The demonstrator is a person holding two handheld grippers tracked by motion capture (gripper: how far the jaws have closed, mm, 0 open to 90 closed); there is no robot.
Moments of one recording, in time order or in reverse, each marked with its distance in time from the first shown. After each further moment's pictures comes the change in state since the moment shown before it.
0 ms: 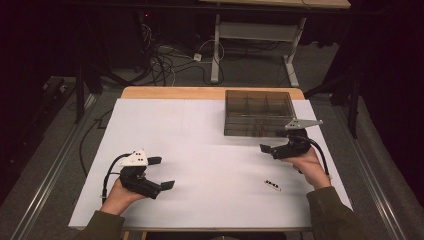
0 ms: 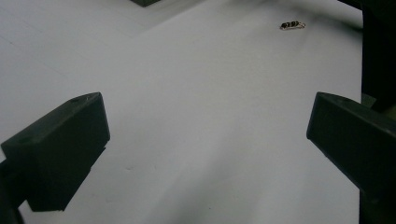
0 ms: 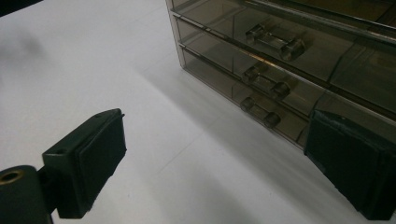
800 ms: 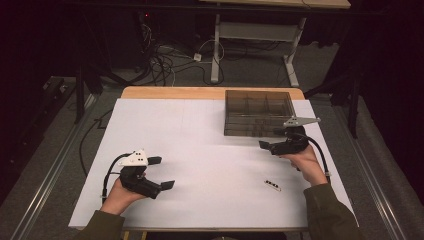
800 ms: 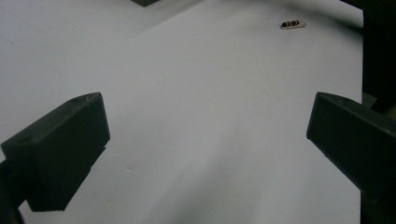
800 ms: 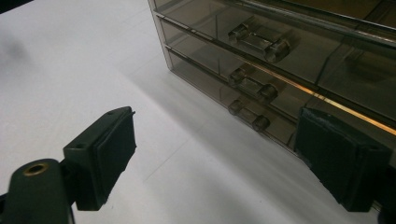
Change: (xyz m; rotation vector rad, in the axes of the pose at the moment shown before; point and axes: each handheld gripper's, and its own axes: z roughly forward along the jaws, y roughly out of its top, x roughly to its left) left arm 0.001 0.000 0.000 0.003 0.001 0.003; right arm -0.007 0.002 0.009 0.004 -0.020 0.023
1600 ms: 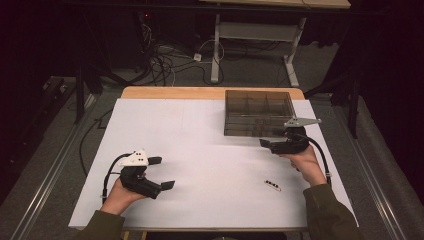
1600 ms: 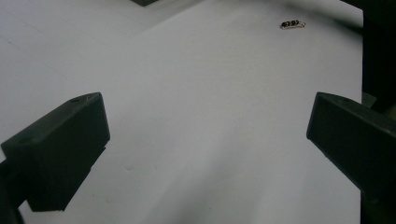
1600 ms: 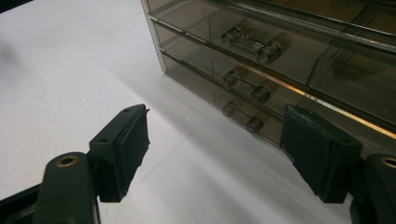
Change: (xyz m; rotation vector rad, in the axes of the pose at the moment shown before) left arm 0.000 0.000 0.001 0.002 -0.001 0.001; right arm 0.001 -0.001 -0.001 -0.018 -0.029 -0.001
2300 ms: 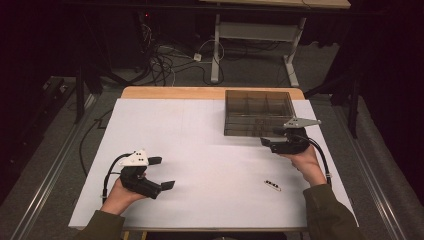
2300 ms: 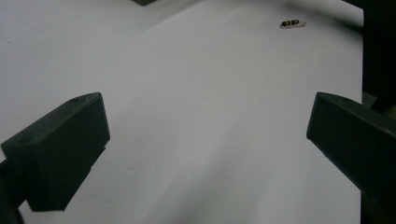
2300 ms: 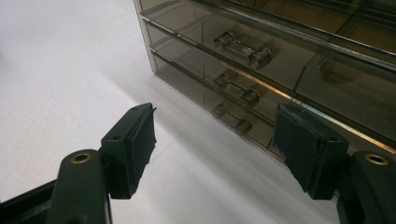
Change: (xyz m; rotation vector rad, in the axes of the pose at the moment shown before) left arm 0.000 0.000 0.000 0.001 0.000 0.001; right arm 0.003 0.001 -0.002 -0.008 -0.055 -0.042
